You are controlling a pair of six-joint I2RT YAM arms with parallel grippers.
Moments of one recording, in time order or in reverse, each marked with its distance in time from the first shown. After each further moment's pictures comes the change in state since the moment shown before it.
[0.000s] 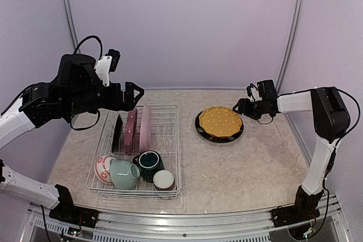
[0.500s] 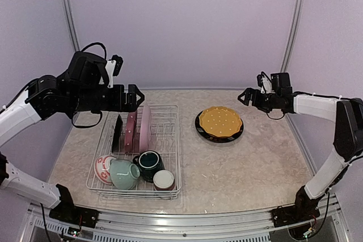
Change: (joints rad) left arm 0.019 0.066 0.075 -0.153 0.023 -0.121; right arm -0.012 -0.262 -0.106 -0.019 -0.006 -0.015
